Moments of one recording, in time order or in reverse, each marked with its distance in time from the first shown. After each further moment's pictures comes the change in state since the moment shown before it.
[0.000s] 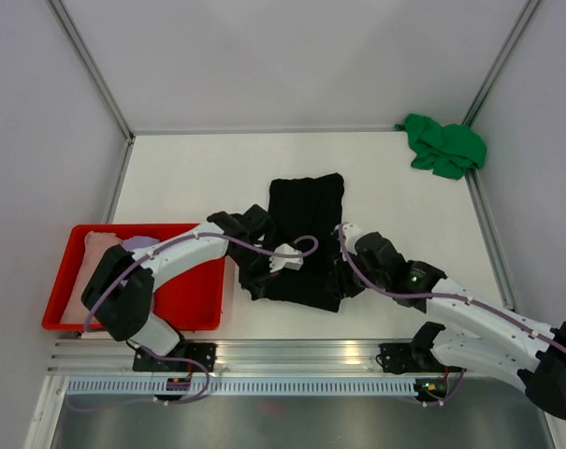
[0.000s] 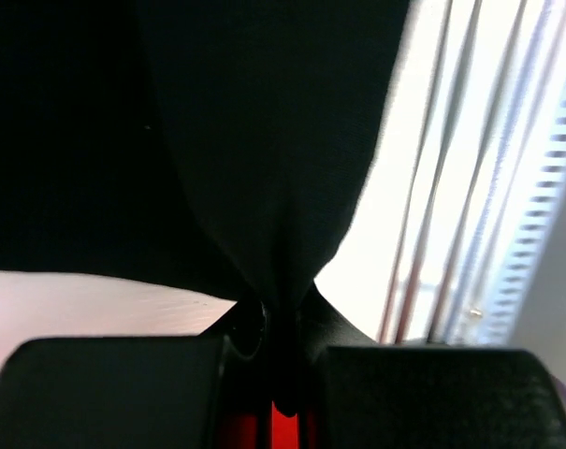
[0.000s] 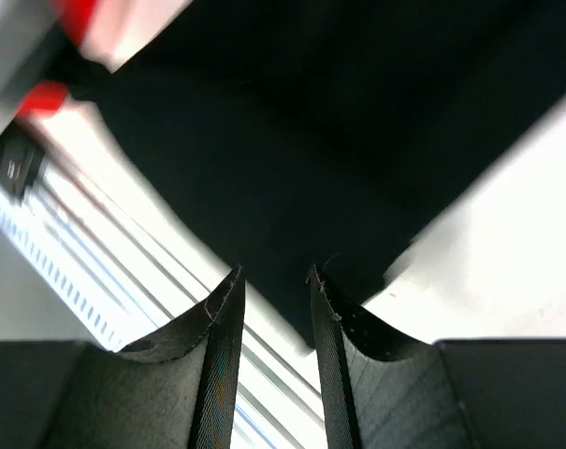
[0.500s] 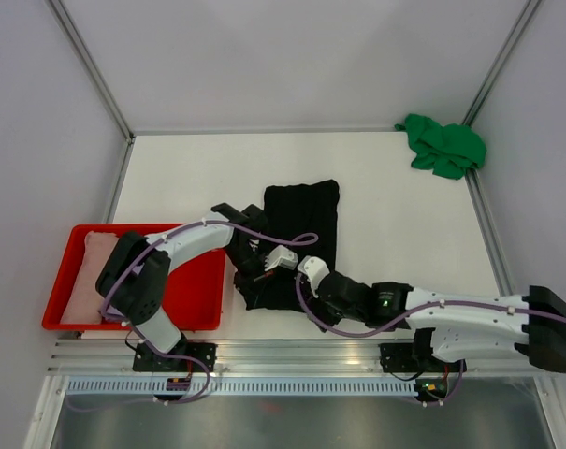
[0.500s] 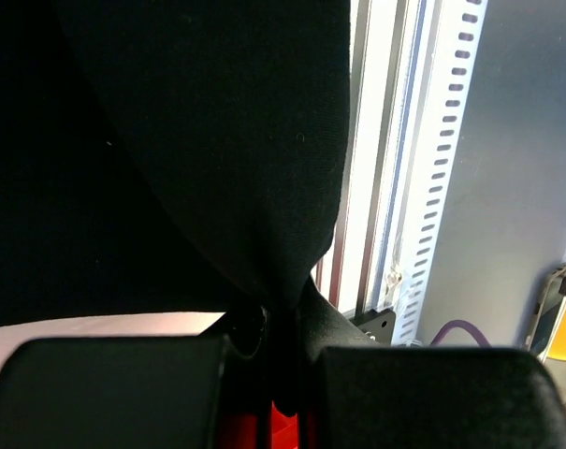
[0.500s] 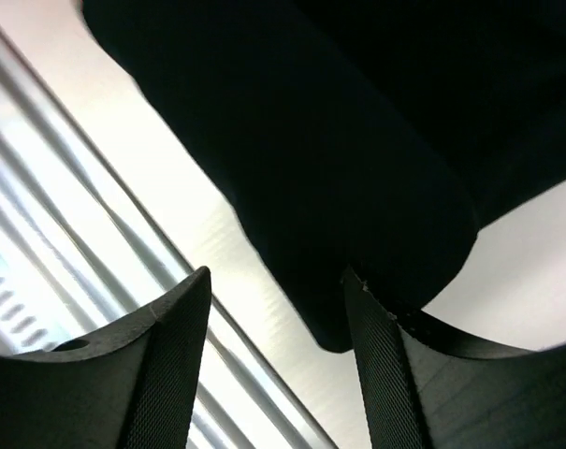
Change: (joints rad) left arm 0.114 0.135 0.073 -0.241 0.225 0.133; right arm 0.463 0.080 0.019 0.041 0.369 -0.142
